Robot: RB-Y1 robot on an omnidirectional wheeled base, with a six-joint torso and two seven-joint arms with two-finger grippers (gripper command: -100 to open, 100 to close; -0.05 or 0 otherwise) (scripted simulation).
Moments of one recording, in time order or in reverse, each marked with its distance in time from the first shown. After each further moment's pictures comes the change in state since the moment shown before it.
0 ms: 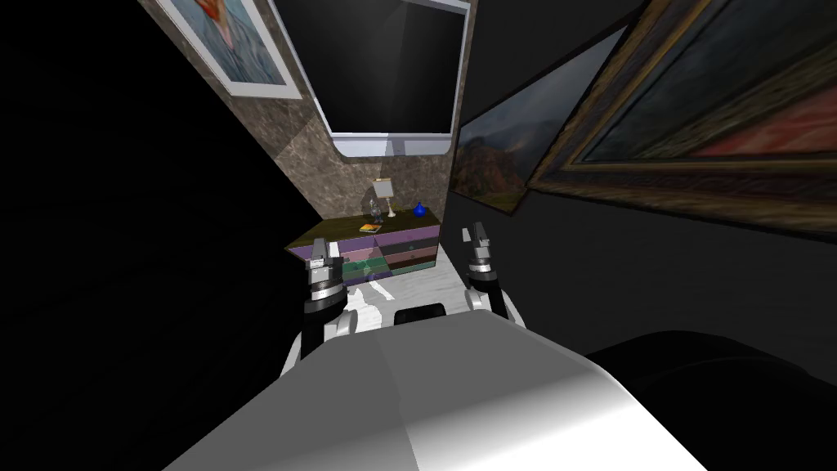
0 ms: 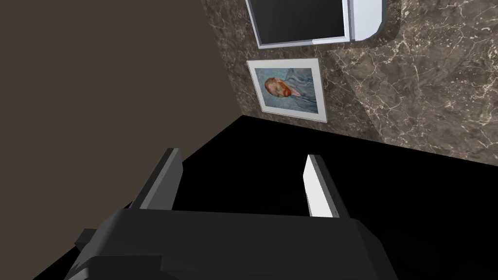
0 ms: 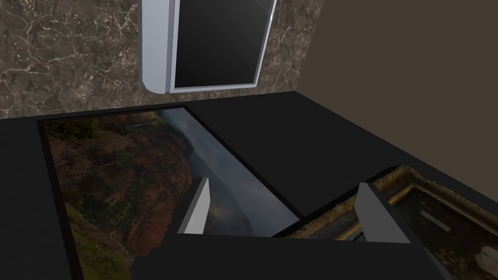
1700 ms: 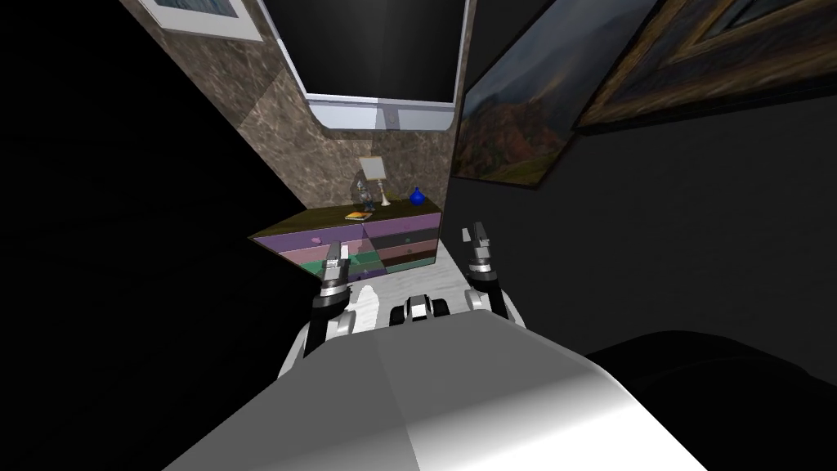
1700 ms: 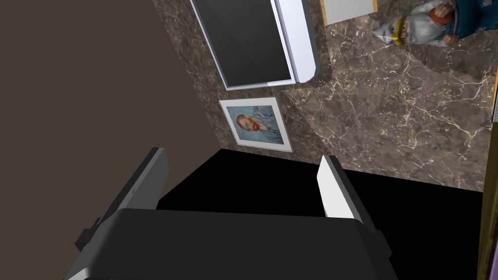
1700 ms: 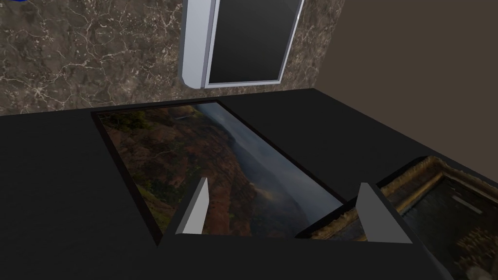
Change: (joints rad) left arm -0.041 0.120 0.004 0.112 -0.003 -0.005 -0.006; right arm 0.000 0.000 0.000 0.000 0.000 0.000 0.000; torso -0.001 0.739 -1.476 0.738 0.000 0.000
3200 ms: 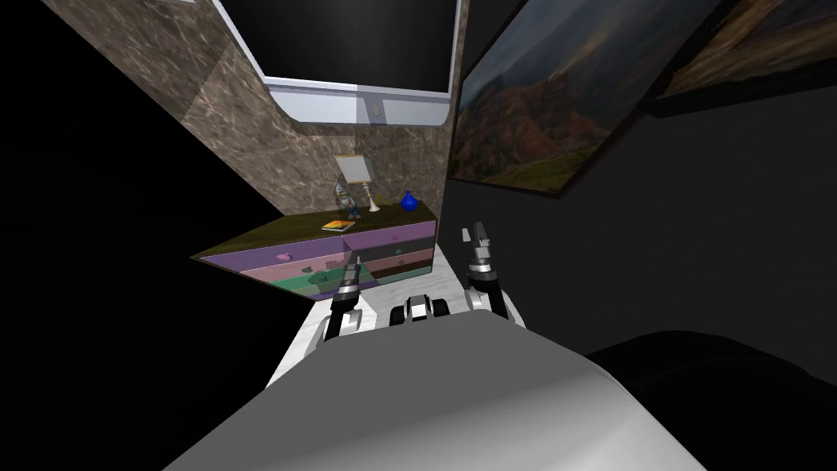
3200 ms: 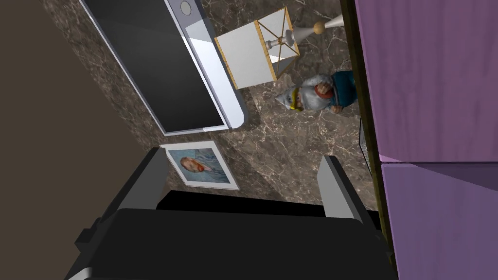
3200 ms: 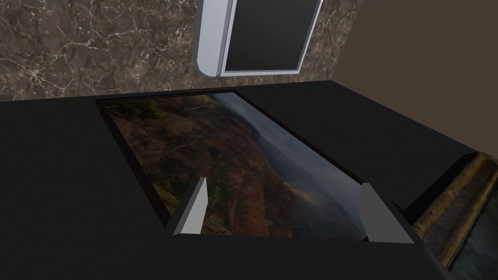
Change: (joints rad) left arm -0.111 0.018 0.021 0.362 -0.004 -0.036 -0.017; right arm 0.000 0.000 0.000 0.000 0.000 0.000 0.000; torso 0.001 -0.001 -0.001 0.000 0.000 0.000
